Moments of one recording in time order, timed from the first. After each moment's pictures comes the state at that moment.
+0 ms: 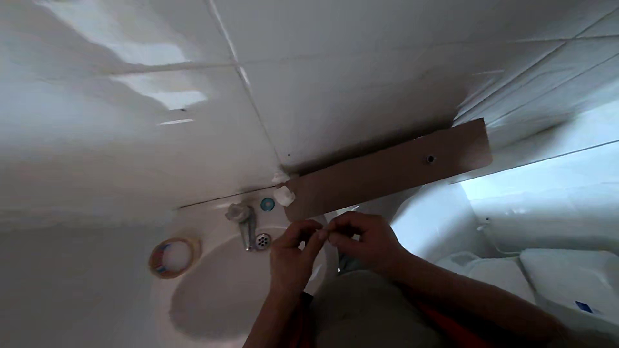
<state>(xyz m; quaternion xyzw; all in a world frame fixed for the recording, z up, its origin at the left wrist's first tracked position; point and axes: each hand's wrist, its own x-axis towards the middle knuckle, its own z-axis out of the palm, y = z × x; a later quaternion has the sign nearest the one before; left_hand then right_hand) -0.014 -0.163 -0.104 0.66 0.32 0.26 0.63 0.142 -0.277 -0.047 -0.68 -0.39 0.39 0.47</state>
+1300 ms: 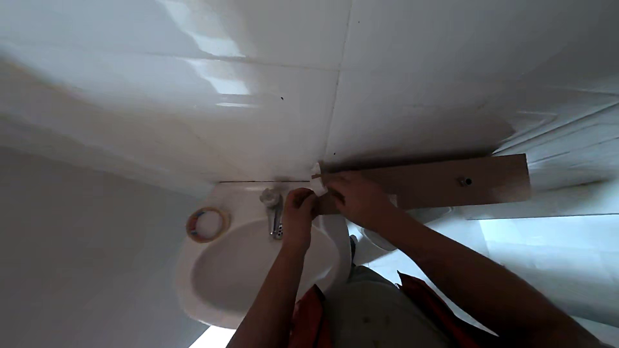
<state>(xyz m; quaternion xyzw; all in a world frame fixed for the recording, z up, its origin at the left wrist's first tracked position) -0.002 -0.106 -0.138 0.43 0.50 0.28 0.70 0.156 -0.164 -0.060 -0.72 -0.66 0.16 0.14</state>
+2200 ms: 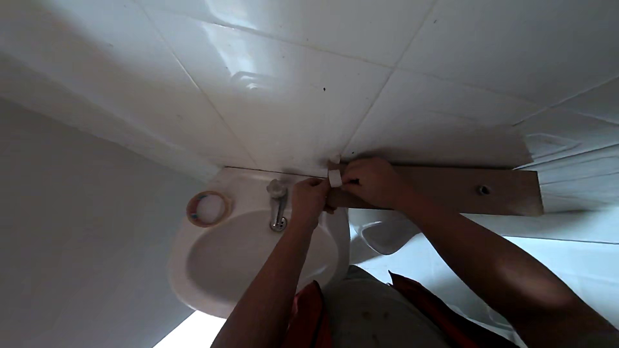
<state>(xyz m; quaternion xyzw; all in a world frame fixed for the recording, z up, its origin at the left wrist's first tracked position) 0.017 -0.070 -0.107 0.42 0.55 0.16 0.70 0.190 -0.122 -0.045 -0.61 -0.76 0.21 0.10</state>
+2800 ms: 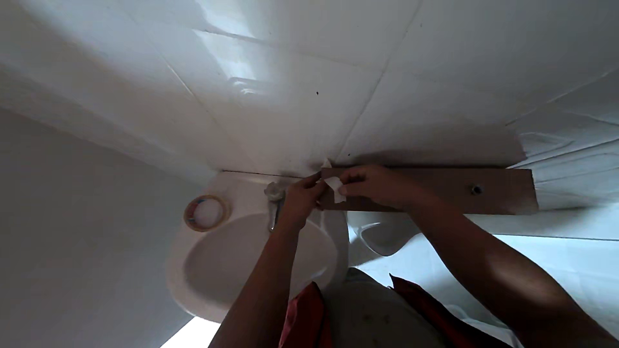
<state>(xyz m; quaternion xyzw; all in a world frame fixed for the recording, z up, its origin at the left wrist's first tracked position) 0.004 -0.054 -0.131 0.48 0.48 0.15 0.72 0.189 -0.126 -0.020 -0.66 -0.48 0.55 0.18</state>
